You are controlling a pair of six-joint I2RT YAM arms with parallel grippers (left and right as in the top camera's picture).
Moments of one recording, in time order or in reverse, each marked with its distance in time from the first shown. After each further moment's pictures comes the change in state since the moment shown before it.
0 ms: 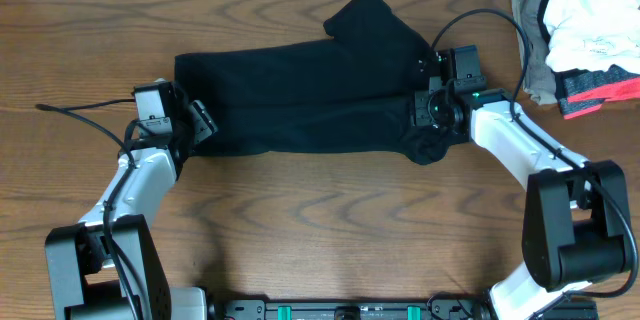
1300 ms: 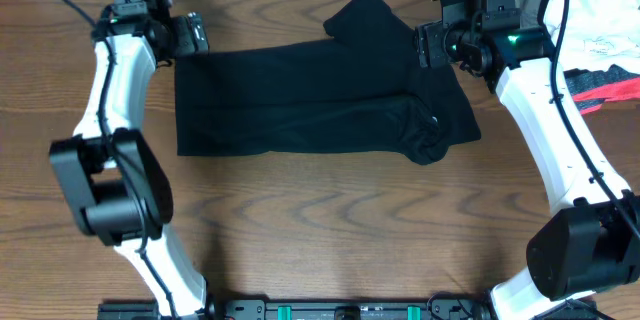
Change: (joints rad) left arm 0.004 0.478 0.902 -0.491 0.065 0.320; right arm -0.007 -0.045 0.488 -0.332 -0.014 -0.159
